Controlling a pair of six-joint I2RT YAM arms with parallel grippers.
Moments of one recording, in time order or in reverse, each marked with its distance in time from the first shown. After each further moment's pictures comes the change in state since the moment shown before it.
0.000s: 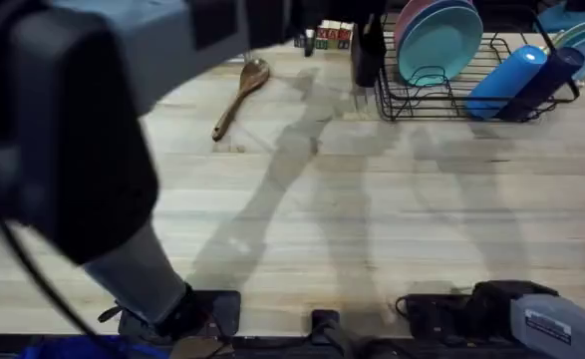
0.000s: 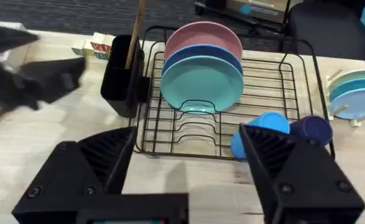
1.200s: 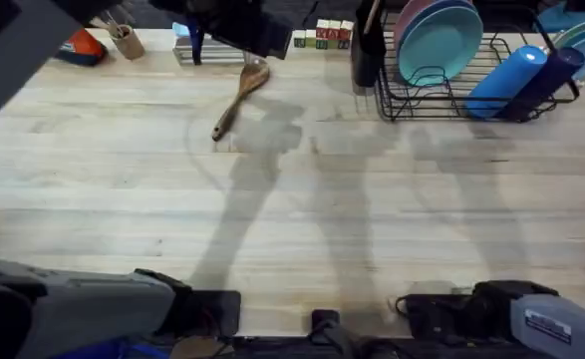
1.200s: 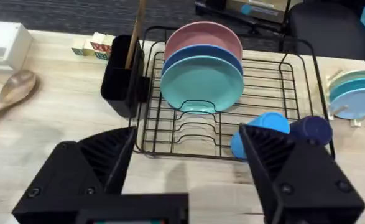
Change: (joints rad) left arm 0.161 -0.354 0.000 -0.836 -0.177 0.201; right arm 0.000 0.000 0.000 0.000 0.000 0.000
